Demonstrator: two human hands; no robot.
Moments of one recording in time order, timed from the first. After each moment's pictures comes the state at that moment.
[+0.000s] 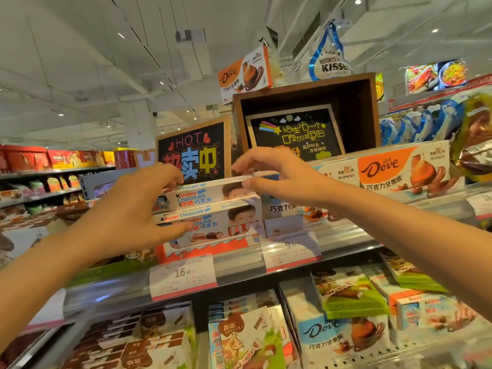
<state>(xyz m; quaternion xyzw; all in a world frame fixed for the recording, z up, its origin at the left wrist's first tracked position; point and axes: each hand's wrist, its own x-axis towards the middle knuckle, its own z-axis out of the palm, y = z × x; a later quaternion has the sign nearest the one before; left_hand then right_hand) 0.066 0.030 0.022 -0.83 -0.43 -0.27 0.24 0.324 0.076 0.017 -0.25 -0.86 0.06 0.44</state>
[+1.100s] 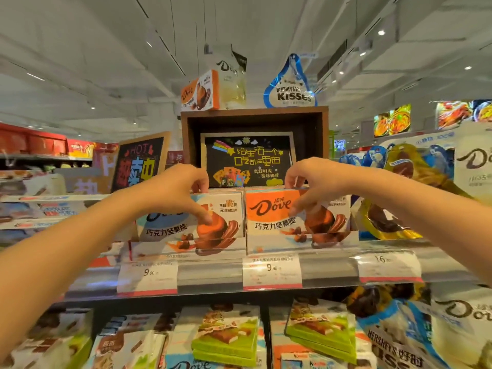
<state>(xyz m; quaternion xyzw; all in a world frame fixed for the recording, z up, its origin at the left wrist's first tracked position) 0.297 0.099 0.050 -0.81 -0.54 -0.19 0.13 0.571 0.122 0.062 -0.47 -0.87 -0.10 0.14</state>
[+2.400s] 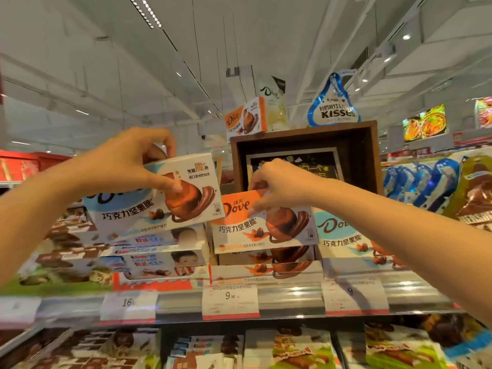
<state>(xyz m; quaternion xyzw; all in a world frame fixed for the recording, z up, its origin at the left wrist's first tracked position) 0.181 -0.007 0.125 -0.76 -0.55 -0.33 0.11 0.416 0.107 0.089 -0.33 -0.90 -0.14 0.26</state>
